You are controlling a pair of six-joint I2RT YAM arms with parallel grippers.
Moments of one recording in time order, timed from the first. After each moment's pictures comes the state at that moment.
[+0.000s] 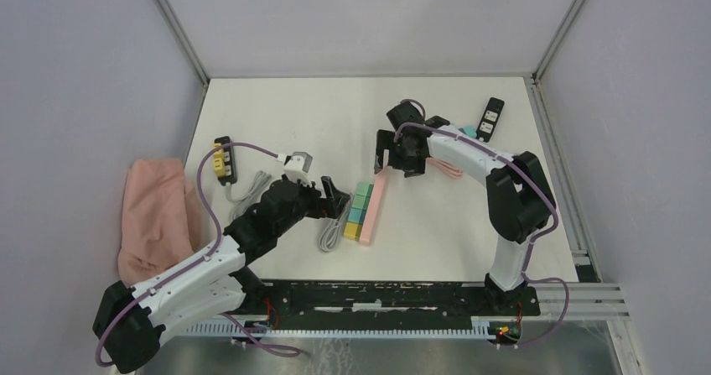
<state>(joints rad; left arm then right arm) -0.74 0.83 0.47 -0.03 -0.14 -0.55 0.57 1.85 1.40 -0.67 -0.02 0.63</state>
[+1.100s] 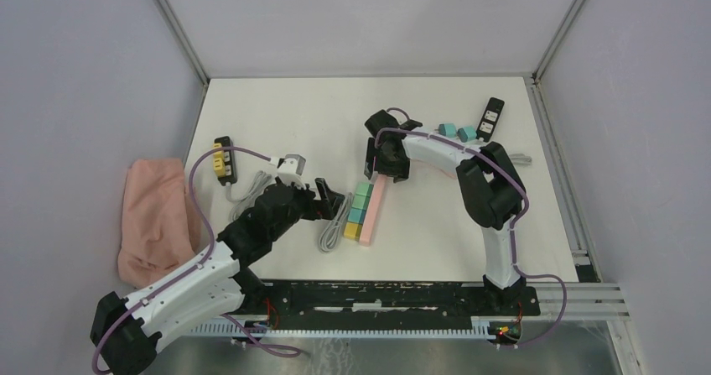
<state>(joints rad) -0.74 0.76 0.45 -0.07 -0.18 -0.55 0.65 2.05 1.53 -0.70 0.11 0.74</state>
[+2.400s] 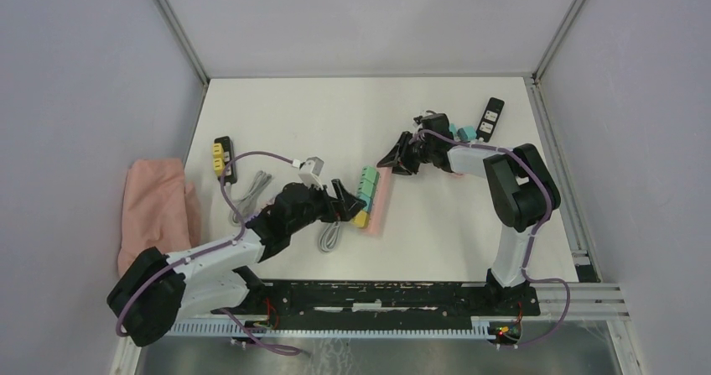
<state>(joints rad) -0.74 1.03 0.36 0.34 0.04 -0.75 0.36 1.91 1.07 0.03 -0.55 0.88</state>
